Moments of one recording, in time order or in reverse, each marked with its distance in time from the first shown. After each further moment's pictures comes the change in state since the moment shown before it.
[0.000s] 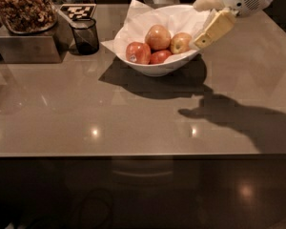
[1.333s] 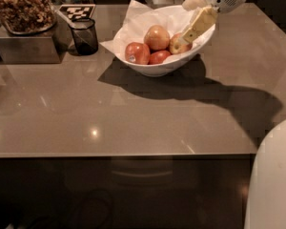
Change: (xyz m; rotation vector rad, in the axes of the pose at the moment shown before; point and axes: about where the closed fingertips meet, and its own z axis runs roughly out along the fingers) arm -0.001 -0.044 0.045 -0.051 0.010 0.019
